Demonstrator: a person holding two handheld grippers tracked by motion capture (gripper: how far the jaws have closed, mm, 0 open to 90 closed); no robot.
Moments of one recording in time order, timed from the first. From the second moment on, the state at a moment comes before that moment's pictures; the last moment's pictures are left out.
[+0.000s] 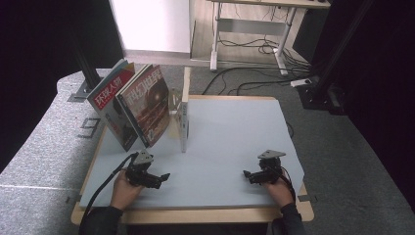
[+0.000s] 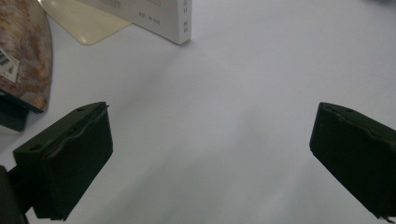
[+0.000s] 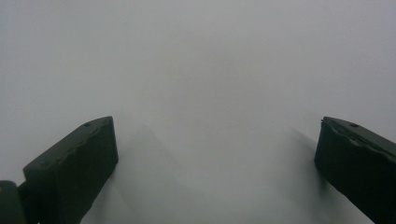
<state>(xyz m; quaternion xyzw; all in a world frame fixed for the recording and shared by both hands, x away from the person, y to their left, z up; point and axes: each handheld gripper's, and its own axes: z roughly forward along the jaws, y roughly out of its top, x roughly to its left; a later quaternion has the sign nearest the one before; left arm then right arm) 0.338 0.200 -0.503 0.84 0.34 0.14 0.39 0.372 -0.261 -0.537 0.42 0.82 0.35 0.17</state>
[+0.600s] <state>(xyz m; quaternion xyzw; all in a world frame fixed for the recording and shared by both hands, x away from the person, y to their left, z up) 0.341 0.185 -0.528 0.87 0.34 0.11 0.34 0.372 -0.260 -0.537 0.42 0.82 0.35 0.17</state>
